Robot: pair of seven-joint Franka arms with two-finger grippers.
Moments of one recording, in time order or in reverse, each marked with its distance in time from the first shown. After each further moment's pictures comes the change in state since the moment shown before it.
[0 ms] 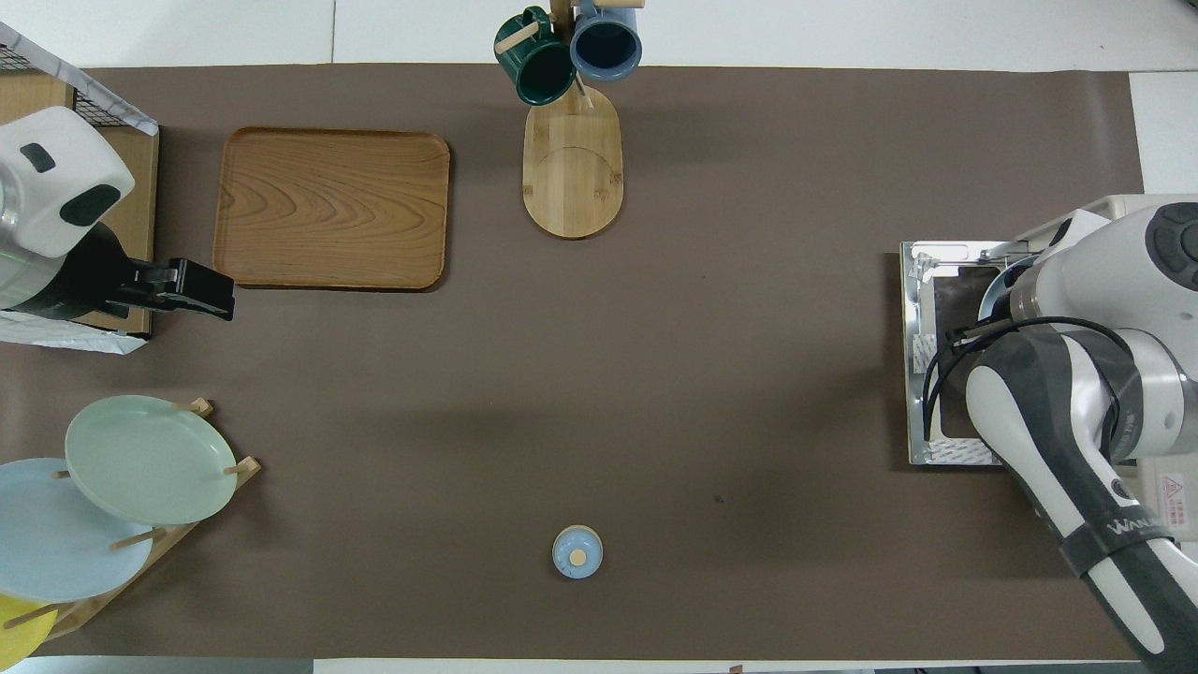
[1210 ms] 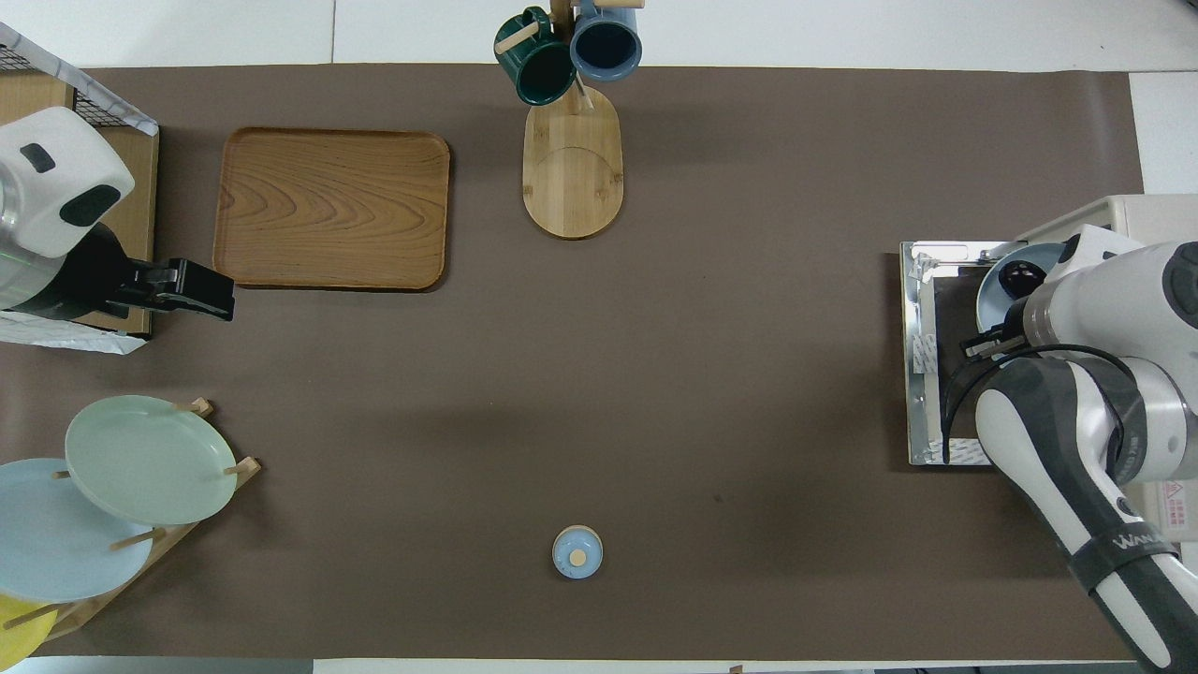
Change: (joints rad) left arm 0.000 0.000 0.000 0.000 0.000 0.000 0.000; right arm -0.034 -0.033 0.003 -0.082 -0.033 0.124 -0.096
